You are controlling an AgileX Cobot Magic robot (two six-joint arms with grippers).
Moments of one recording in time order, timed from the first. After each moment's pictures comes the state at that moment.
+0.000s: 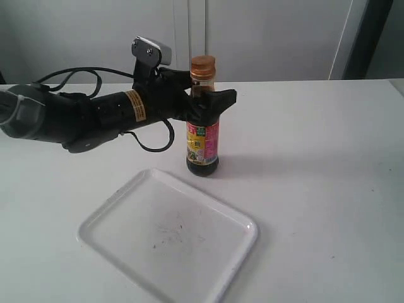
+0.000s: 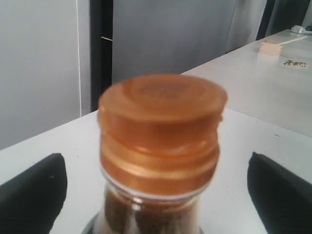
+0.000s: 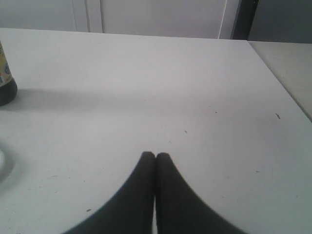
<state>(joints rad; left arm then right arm) -0.51 1.99 -1.19 0.74 -0.83 -0.63 0.03 0.01 -0.01 0.00 0.35 0.00</state>
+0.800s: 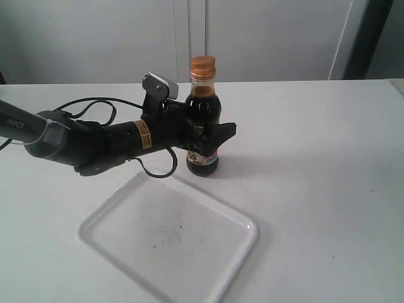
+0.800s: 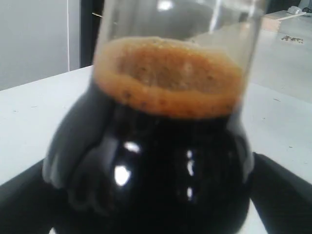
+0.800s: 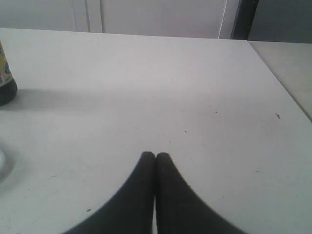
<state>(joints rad) -0.51 2.13 -1.19 0.74 -0.89 -0.61 0.03 0.01 -0.01 0.00 0.35 0.00</state>
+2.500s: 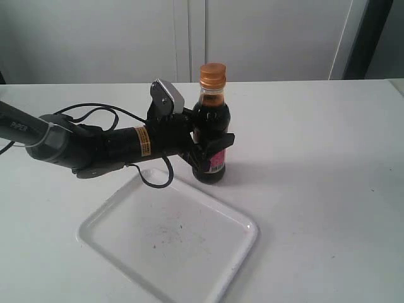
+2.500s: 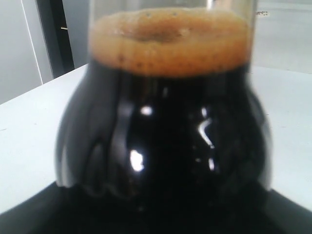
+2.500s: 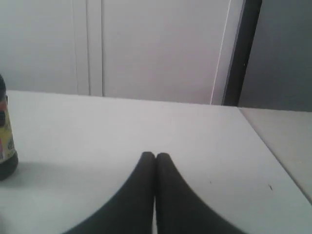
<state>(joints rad) -0.51 2.15 -1.19 0.86 -0.97 -0.49 0.03 0.01 -0.01 0.02 0.12 -0.04</state>
